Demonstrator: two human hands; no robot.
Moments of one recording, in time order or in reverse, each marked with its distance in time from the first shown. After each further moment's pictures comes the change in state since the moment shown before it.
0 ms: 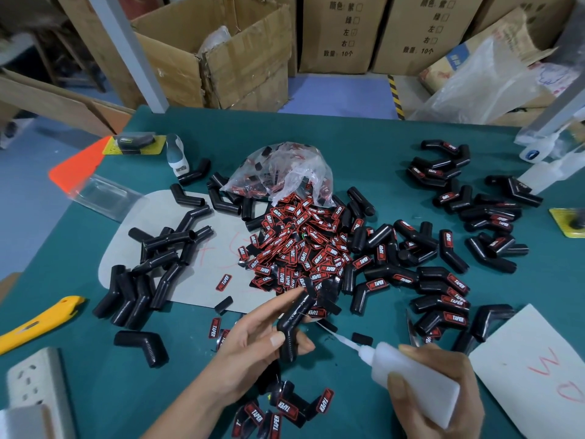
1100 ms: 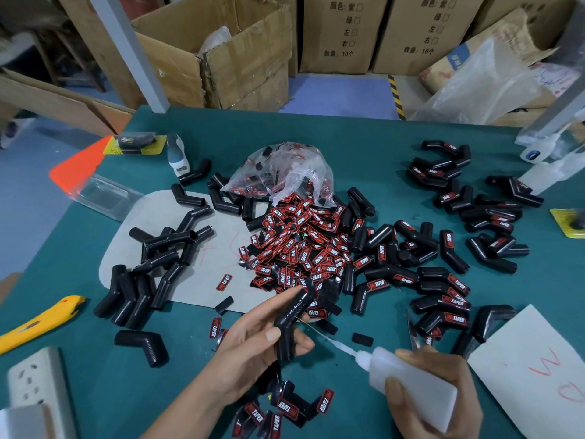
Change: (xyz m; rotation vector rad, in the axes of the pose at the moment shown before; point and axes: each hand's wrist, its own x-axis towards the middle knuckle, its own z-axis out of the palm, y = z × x) left_hand 0.000 0.007 0.005 -0.138 -0.020 -0.014; right_hand 0.001 -0.007 0.001 -0.007 -0.026 -0.015
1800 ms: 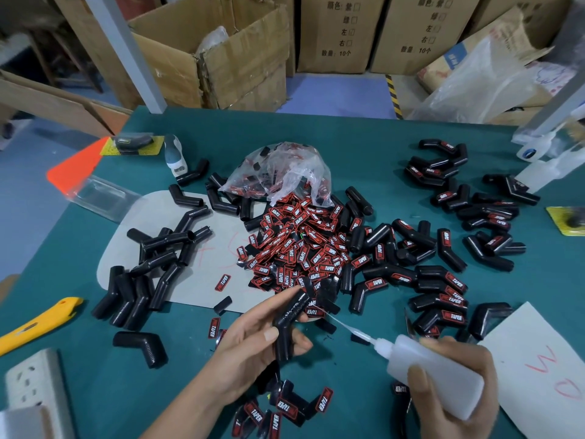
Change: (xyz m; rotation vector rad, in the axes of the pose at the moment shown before) left_hand 0.001 0.005 0.007 0.002 0.030 -0.008; right_hand 0.003 0.009 -0.003 0.118 0.176 0.019
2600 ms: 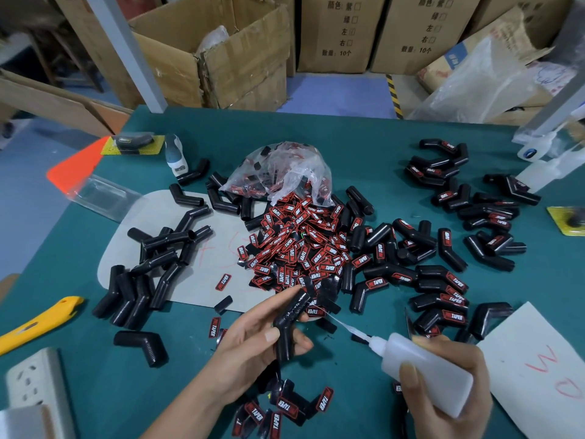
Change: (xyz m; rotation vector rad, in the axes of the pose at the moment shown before) left_hand -0.002 -0.001 -0.002 0.023 -0.007 0.023; right_hand -0.003 0.010 0.000 -0.032 0.003 0.016
